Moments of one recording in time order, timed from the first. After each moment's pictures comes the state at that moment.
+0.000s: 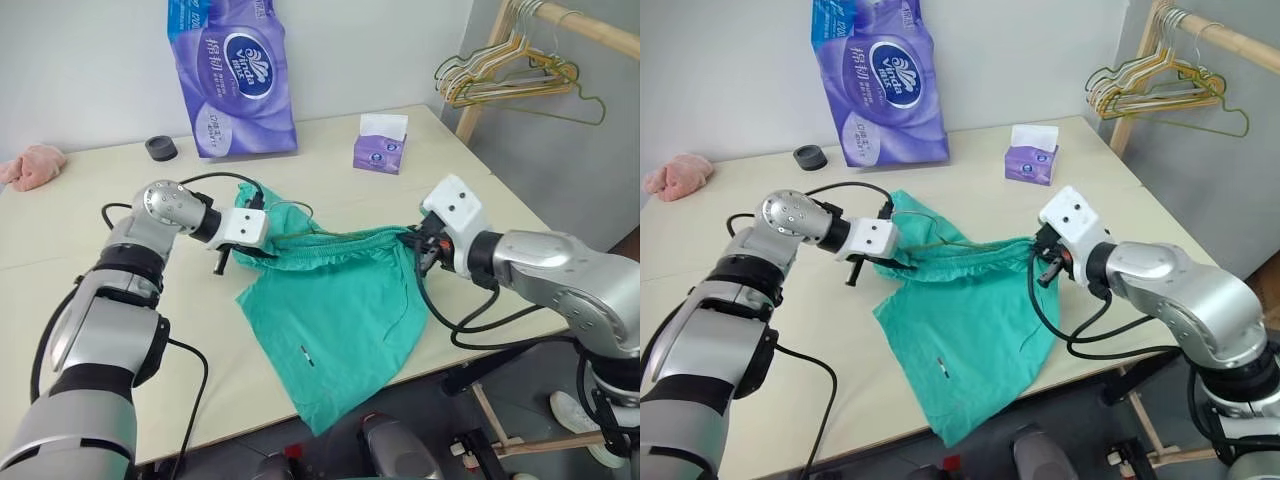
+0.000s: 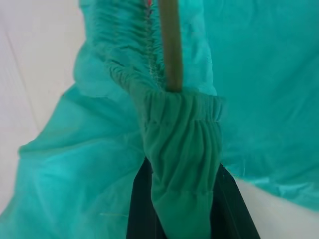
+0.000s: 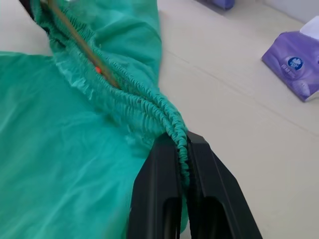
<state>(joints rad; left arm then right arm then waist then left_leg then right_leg) -1.07 0.67 -0.35 1.10 0.16 -0.60 -1.43 -0.68 -0.74 0.21 -0.56 0.59 1.14 0.32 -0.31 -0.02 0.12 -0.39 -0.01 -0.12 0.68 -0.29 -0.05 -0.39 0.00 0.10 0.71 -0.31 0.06</state>
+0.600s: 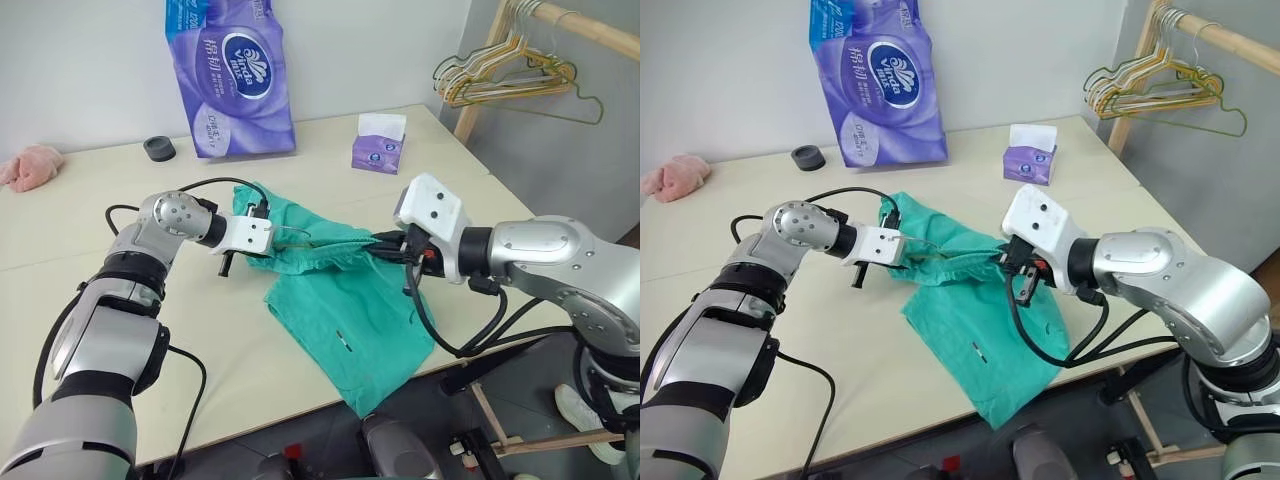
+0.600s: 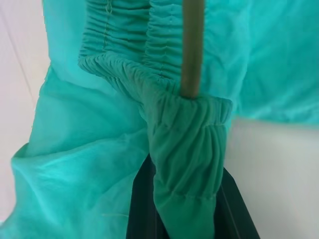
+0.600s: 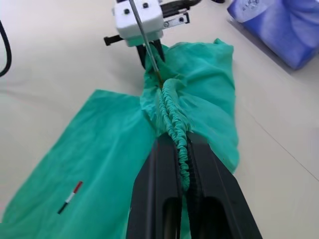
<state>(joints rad) -1.05 0.67 -0.35 1.06 0.28 -0.62 -1.25 -0.78 -0.69 0.22 -0.69 0.65 1.21 0.50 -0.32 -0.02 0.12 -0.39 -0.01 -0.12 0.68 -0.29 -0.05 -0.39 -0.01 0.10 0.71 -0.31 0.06</state>
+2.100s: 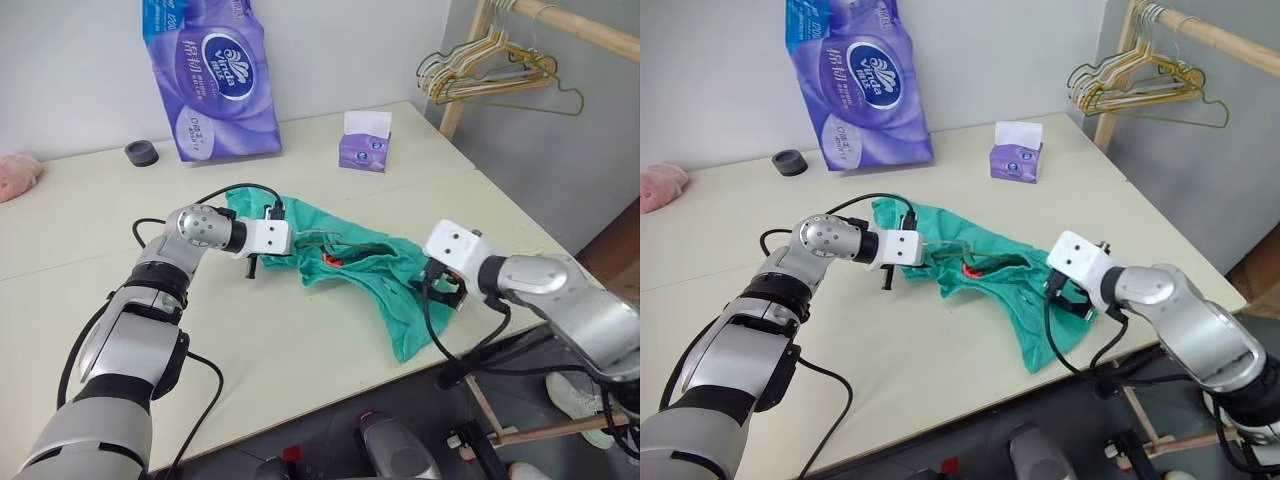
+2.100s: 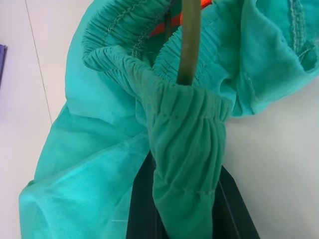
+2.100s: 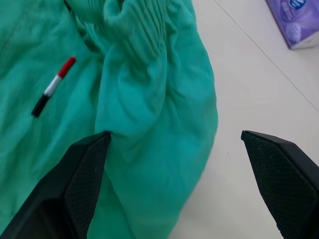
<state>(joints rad) -1.01 0.59 -0.32 1.07 0.26 -0.64 -1.14 -0.55 -0.86 0.36 -0.55 0.23 1.00 0.55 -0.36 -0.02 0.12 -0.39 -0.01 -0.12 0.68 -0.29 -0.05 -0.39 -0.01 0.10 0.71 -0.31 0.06</state>
